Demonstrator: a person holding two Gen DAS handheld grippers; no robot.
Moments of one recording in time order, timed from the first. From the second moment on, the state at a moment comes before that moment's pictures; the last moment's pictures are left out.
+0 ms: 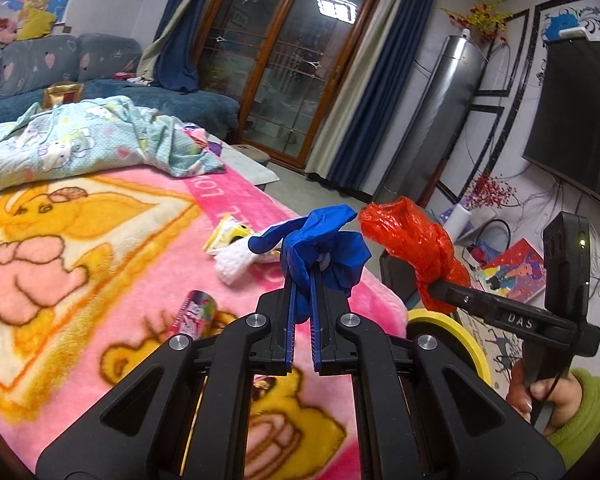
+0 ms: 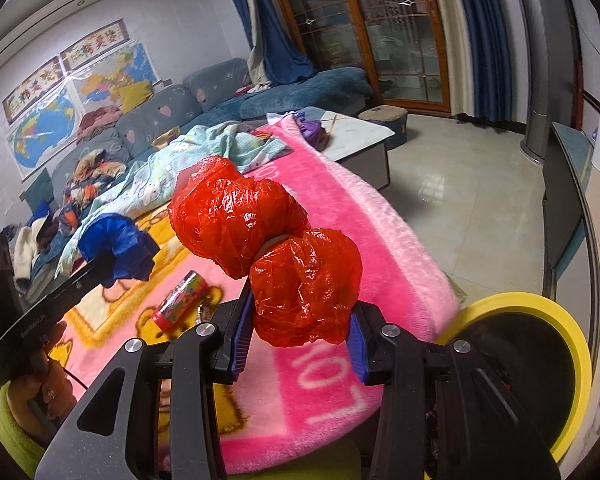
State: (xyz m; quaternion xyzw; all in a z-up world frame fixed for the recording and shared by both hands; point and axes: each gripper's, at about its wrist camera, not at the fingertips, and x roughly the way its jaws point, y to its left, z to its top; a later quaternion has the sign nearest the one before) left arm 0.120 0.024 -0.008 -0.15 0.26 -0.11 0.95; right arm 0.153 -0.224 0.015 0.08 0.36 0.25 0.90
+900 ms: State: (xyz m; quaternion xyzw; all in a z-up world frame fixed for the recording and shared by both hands) left arm 0.116 -0.071 -0.022 -0.09 0.29 -0.20 0.93; right arm 0.149 -0.315 -0.007 0.13 0.38 0.14 0.91
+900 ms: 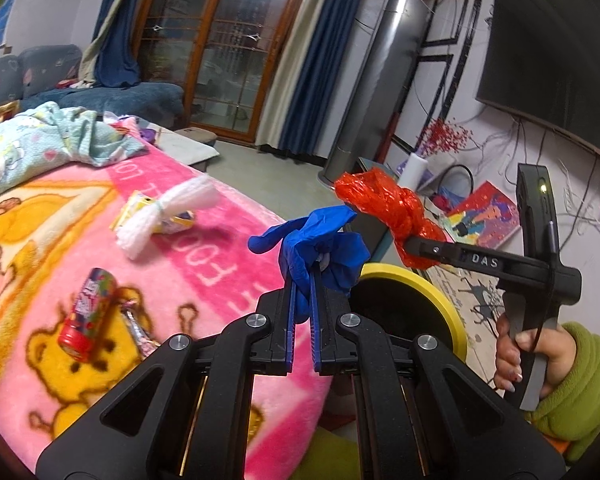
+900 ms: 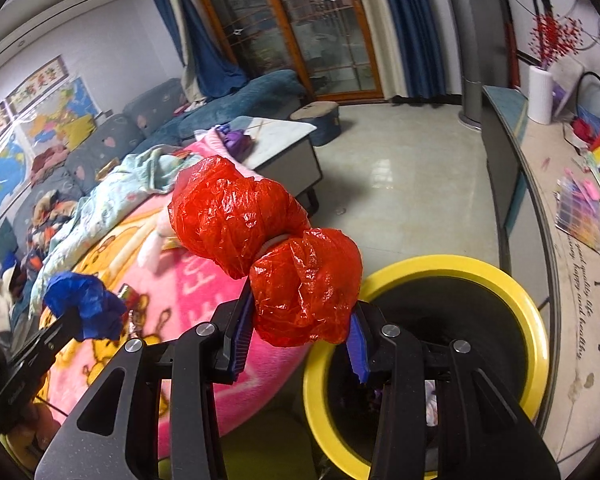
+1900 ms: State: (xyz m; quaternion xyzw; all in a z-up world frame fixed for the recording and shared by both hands) left arm 0.126 -0.187 -0.063 0.02 0.34 -0.31 0.89; right arm 0.135 -0.413 -0.056 0.19 0.42 0.02 0.89
